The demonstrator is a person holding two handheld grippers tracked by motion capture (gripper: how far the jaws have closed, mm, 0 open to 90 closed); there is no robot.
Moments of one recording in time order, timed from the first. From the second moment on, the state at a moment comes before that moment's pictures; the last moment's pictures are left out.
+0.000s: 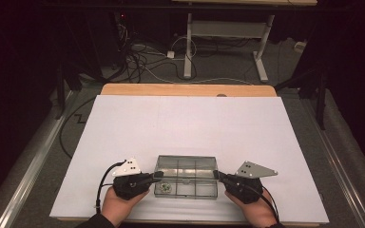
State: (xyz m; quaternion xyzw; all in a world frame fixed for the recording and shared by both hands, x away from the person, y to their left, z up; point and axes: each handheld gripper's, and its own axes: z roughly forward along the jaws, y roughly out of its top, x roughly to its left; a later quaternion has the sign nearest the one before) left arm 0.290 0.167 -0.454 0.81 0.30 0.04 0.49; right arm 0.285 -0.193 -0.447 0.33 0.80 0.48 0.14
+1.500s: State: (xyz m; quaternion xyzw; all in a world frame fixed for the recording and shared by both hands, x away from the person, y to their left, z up) left arm 0.267 0.173 -0.458 0.83 0.30 0.06 0.47; right arm 0.292 -0.241 -0.475 0.42 0.81 0.37 0.16
